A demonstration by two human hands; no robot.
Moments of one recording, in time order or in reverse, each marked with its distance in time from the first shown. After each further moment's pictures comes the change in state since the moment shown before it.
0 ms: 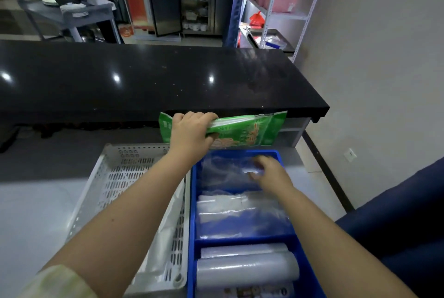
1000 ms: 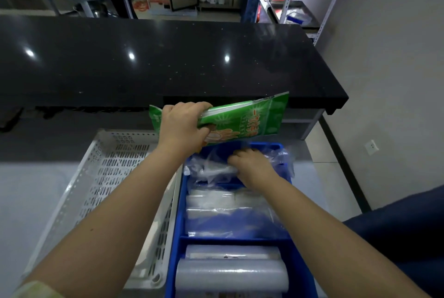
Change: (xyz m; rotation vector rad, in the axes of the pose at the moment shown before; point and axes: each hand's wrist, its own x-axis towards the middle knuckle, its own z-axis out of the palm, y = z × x) left_hand 0.007 0.009 0.015 -0.046 -0.007 -0.129; right_hand 0.032 -0.018 0.014 -0.552 -0.144 -0.607
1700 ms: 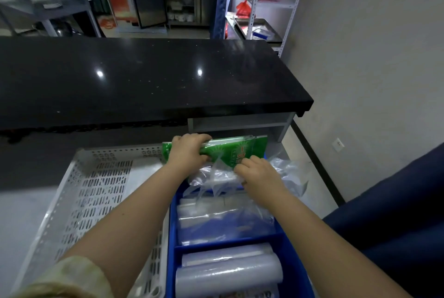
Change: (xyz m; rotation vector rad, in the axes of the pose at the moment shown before) left_hand -0.006 -0.007 0.069 -0.028 -0.379 0.020; right_hand -0.061 -0.007 -0.026 0.045 0.168 0.169
